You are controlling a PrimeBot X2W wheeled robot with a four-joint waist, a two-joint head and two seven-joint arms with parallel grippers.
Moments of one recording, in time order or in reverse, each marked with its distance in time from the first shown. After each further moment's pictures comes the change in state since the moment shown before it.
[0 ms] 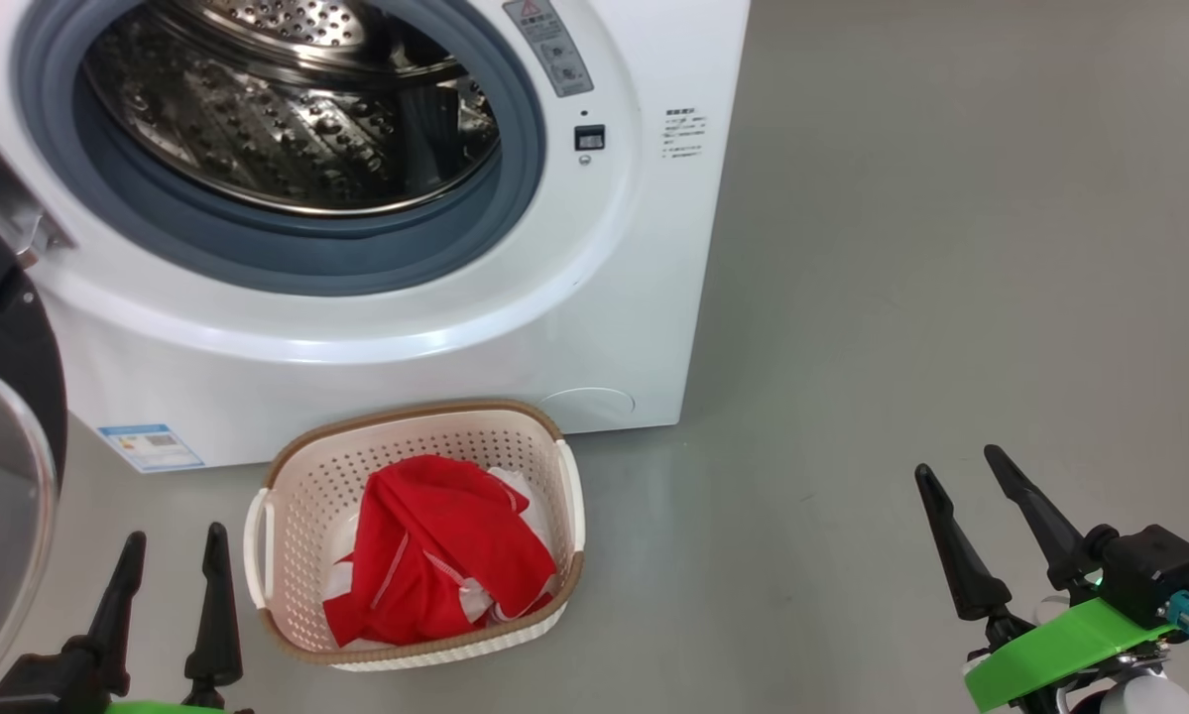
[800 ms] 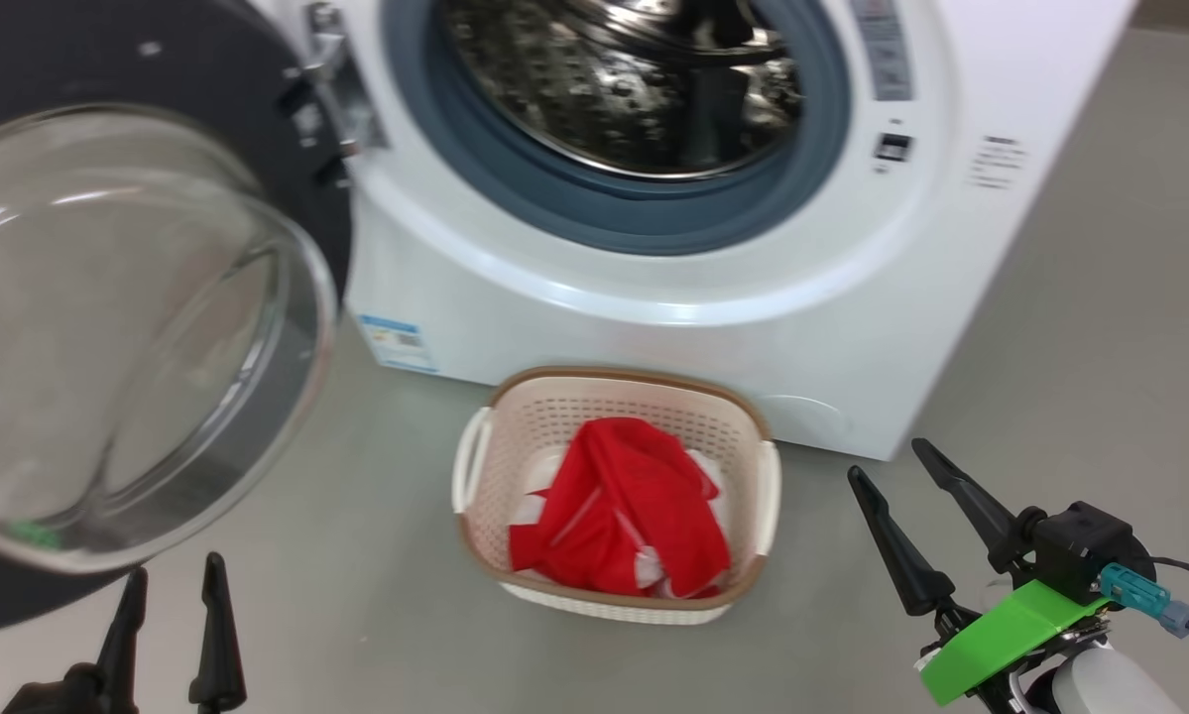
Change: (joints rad) left arm 0.015 -0.051 0.046 0.040 -0.013 0.000 0.000; right arm -0.087 -0.045 0.161 0.056 0.044 0.000 0.000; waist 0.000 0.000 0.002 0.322
